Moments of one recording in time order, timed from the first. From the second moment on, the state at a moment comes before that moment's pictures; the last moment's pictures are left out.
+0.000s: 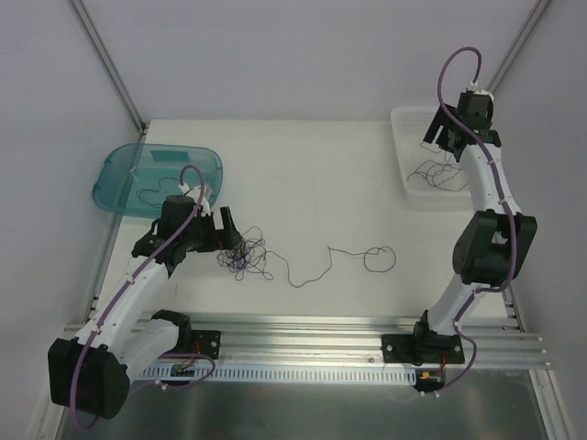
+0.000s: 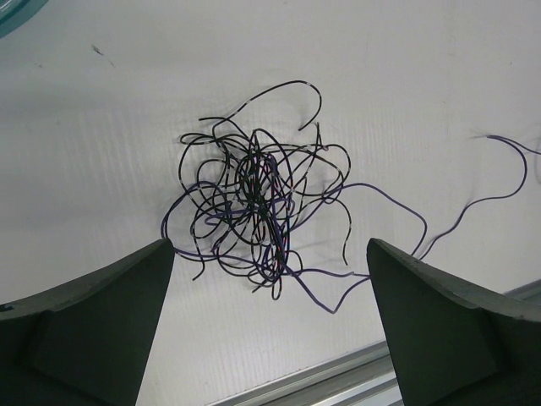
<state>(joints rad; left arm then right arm) -0.22 0.93 0.66 -0.49 0.21 -0.35 -0.11 1.86 1.76 -0.51 0.20 0.24</state>
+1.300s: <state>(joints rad) -0.22 1.16 0.64 -0.48 0.23 -0.37 1.00 1.77 1.16 -0.14 -0.22 0.44</state>
